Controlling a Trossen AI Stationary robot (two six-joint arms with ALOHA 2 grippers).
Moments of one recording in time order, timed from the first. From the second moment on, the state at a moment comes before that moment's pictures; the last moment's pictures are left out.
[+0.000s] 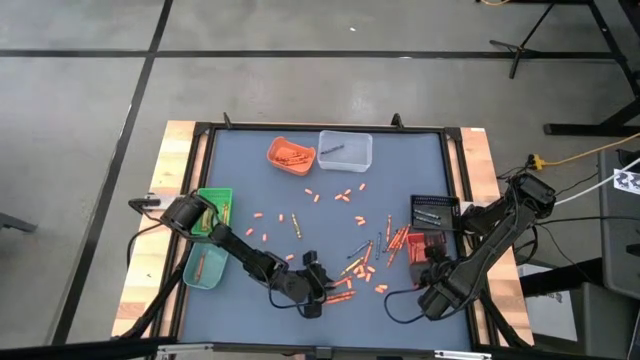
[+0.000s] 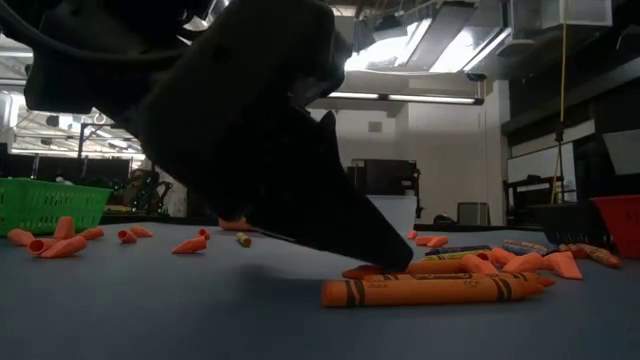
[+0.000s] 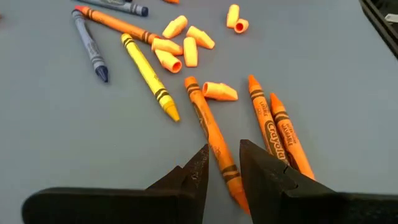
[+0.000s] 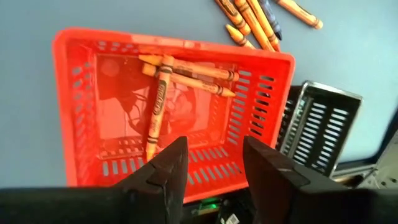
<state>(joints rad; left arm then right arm) -0.49 2.14 1.07 0.46 -0.45 -0.46 0.88 1.60 1.11 -1.40 0.23 0.70</state>
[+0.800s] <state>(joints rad) -0.51 2.14 1.07 0.38 -0.48 -0.46 0.88 1.60 1.11 -1.35 0.18 0.70</state>
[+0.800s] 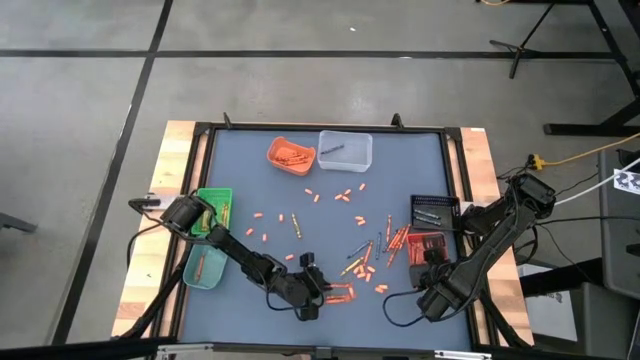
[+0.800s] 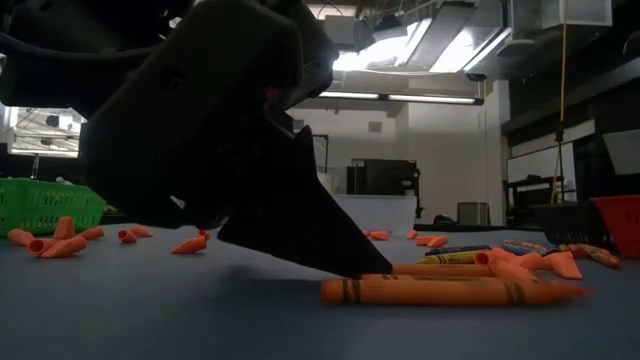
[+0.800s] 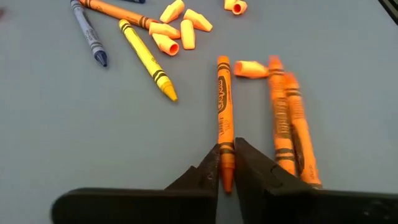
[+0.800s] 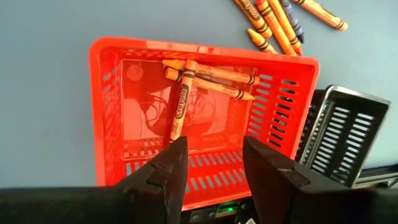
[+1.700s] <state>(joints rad) -0.51 2.06 1.07 0.31 -0.52 -0.45 0.88 1.60 1.21 -1.32 0.44 0.70</state>
